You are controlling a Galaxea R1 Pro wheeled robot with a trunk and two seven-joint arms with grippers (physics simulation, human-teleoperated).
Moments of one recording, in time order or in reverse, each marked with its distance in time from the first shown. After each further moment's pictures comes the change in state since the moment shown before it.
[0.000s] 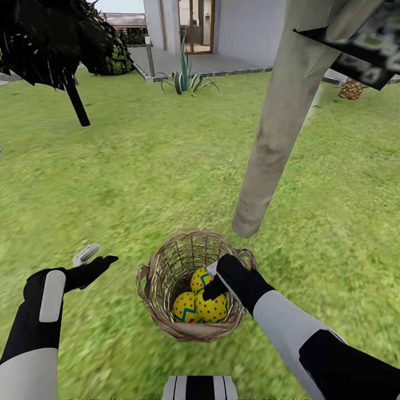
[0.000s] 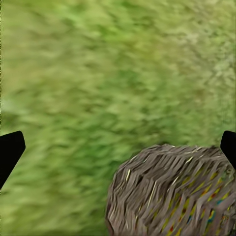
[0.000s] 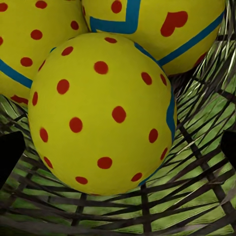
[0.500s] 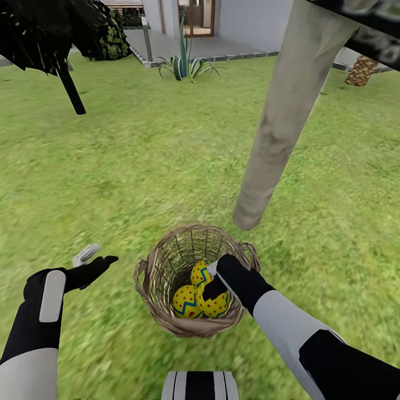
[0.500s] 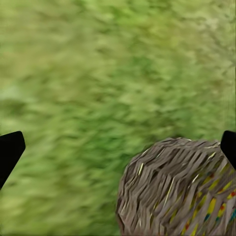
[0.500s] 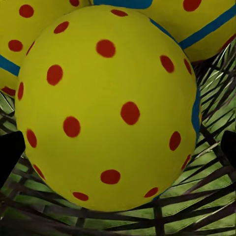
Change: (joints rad) left arm 0.000 0.000 0.000 0.001 0.000 0.000 0.000; right arm 0.000 0.000 0.000 -0.001 -0.001 -0.001 -0.001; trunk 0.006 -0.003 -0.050
